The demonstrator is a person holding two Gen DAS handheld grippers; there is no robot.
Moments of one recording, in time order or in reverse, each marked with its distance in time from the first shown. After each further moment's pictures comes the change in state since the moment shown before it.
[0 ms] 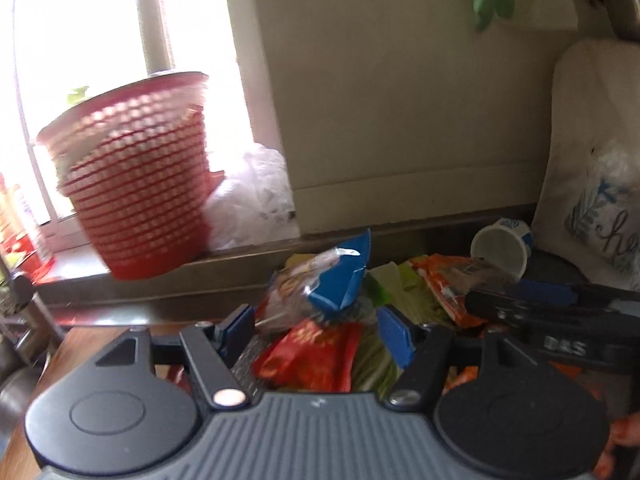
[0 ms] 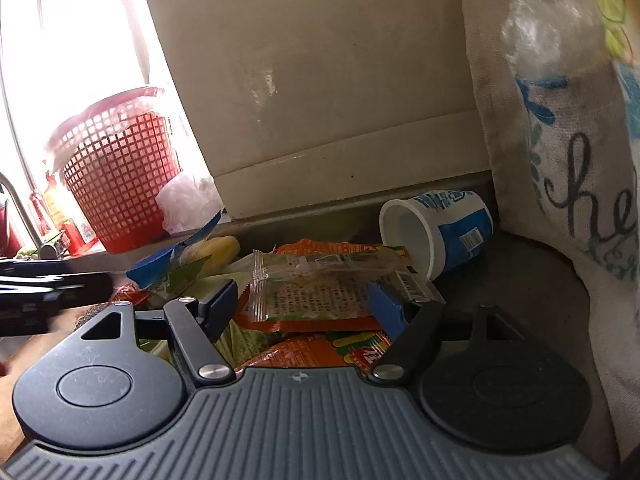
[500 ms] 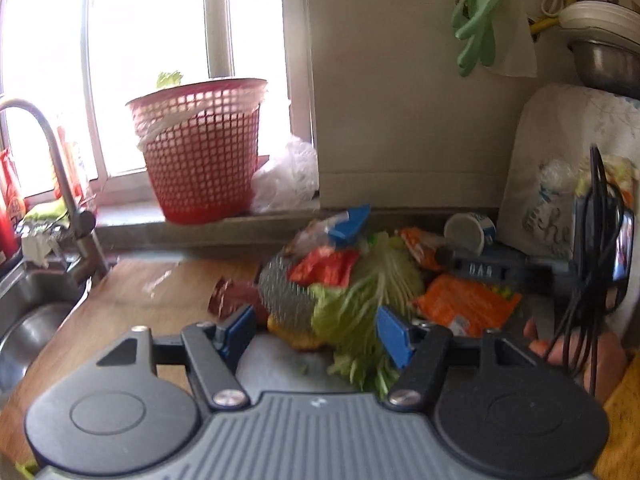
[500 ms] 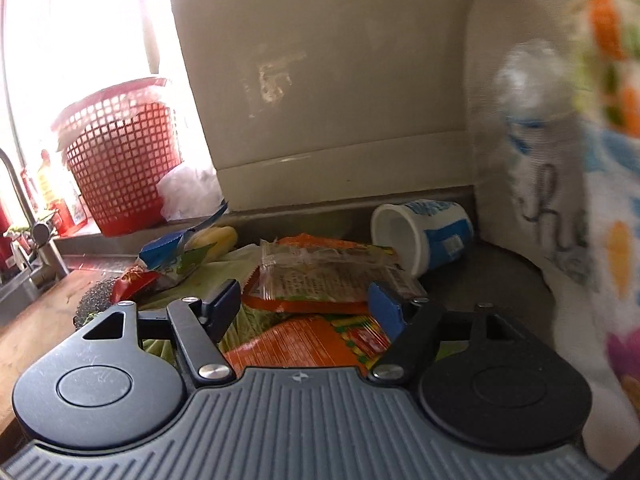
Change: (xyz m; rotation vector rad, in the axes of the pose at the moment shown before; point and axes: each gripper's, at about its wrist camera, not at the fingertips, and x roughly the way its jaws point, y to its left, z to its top) left arm -0.122 0.013 -0.046 -0.138 -0.027 0.015; right arm -0.023 0.018 0.001 -0.093 0.011 -0.056
